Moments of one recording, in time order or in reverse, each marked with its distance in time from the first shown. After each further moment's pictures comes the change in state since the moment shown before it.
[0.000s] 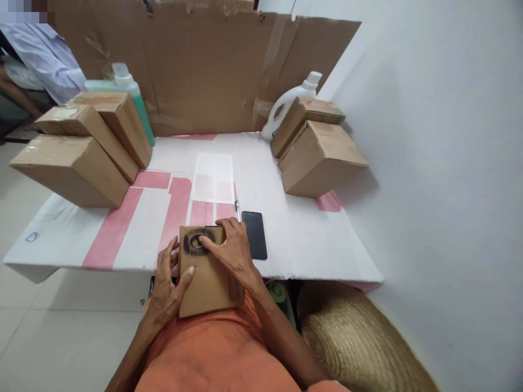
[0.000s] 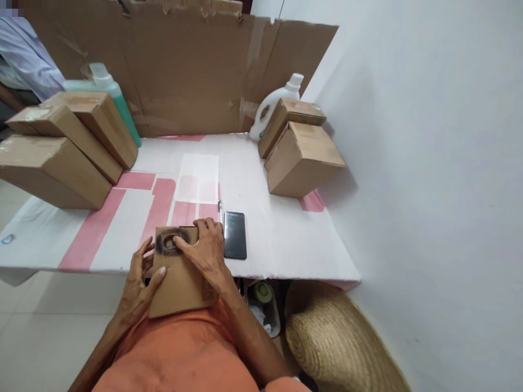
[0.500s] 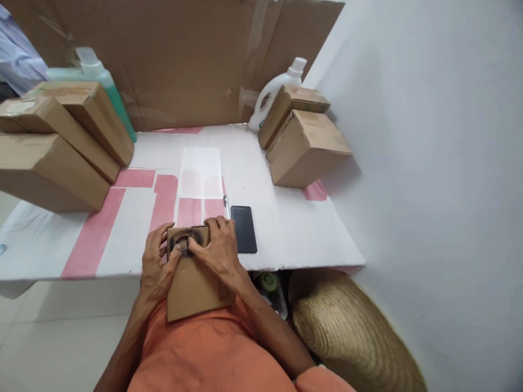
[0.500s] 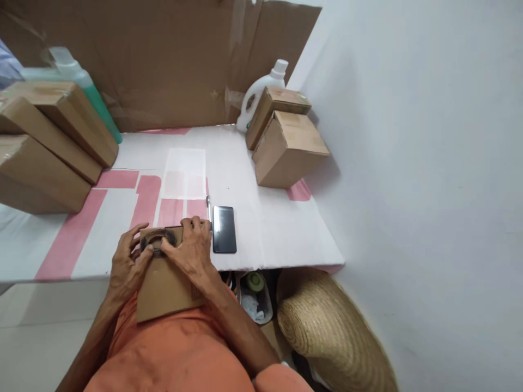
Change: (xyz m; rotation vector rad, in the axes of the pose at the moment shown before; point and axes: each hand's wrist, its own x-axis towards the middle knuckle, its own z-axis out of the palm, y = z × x) left_hand 0.050 0.020 0.007 0.058 0.063 0.066; right_hand -0.004 -0.009 0.004 -0.064 -0.005 0.030
